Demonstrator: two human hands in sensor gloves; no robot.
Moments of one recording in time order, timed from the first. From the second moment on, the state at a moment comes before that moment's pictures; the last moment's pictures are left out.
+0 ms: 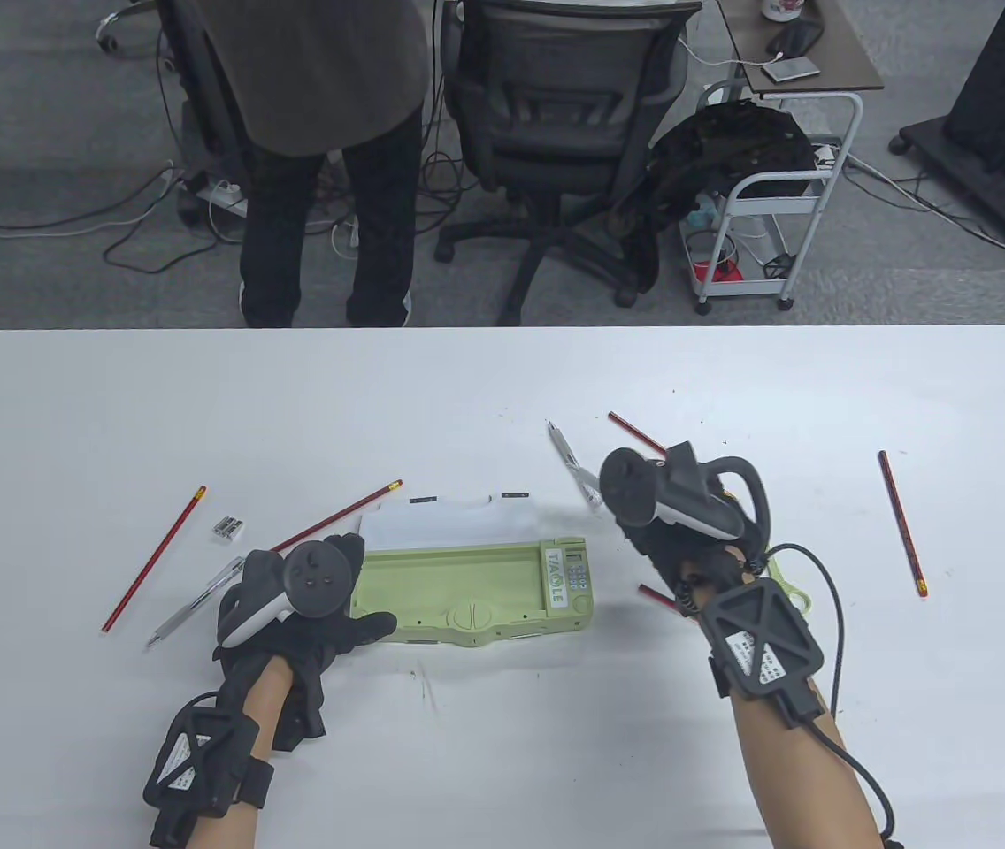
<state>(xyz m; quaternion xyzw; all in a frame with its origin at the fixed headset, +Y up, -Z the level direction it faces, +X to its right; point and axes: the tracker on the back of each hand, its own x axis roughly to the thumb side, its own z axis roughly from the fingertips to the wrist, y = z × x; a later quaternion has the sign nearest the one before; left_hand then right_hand) -0.238 -0.746 -0.335 -0.18 -0.11 0.13 0.97 0.098 -0.647 -0.385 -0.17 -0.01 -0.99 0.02</state>
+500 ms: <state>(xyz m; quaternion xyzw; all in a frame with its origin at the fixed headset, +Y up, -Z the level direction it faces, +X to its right) -0.238 -0.746 -0.335 -0.17 -0.11 0.14 0.97 -0.015 -0.674 -0.381 -0.32 -0.04 -0.95 0.02</state>
